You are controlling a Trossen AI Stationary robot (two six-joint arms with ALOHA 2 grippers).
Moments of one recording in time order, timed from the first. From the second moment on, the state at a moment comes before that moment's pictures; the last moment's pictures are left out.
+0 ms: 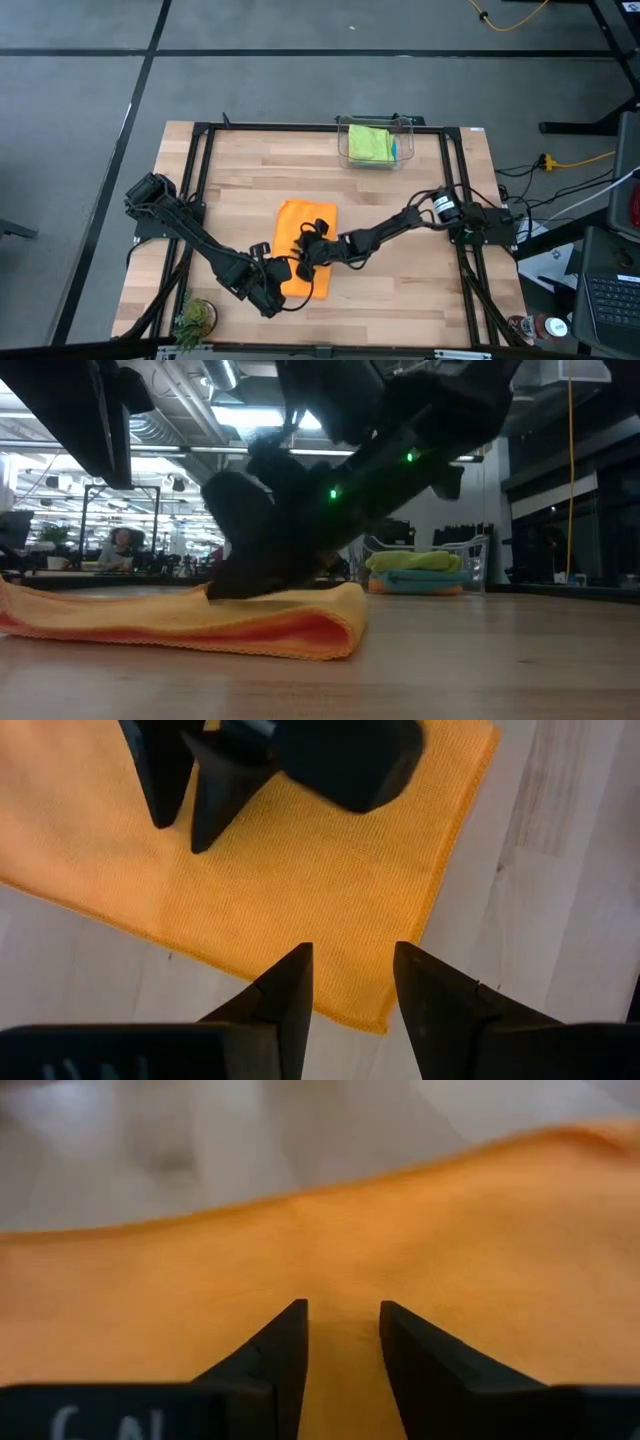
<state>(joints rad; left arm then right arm) -0.64 1.76 1.32 -0.89 -0.33 -0.91 0.27 2.24 1.30 0.31 0.40 0.42</state>
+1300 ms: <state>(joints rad) -0.64 1.76 1.32 -0.83 -0.33 -0.91 0.27 1.95 1.30 -0.32 0.03 0.21</state>
